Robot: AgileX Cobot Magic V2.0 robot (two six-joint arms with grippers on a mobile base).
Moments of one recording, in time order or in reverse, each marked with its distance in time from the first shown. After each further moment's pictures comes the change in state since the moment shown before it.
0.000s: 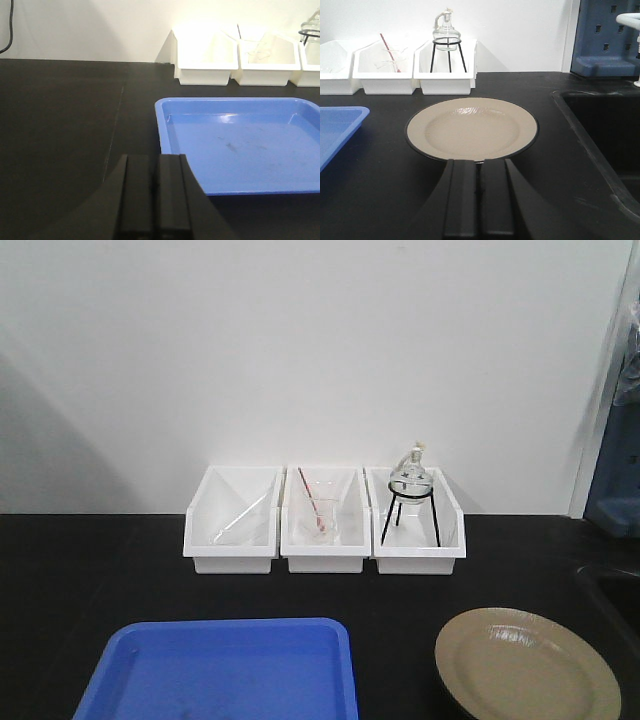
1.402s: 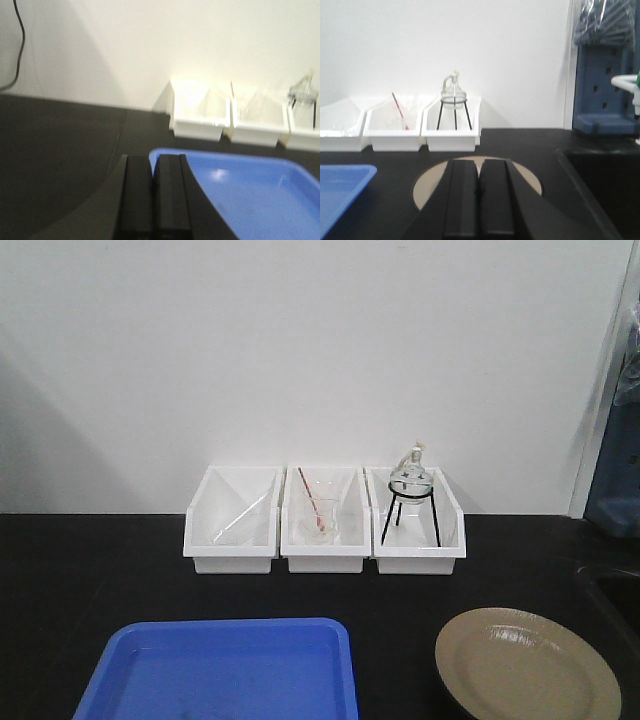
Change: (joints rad) left arm 0.000 0.000 0.000 -0.030 -0.218 -0.067; right arm 0.000 0.000 -0.002 0.001 -0.212 0.001
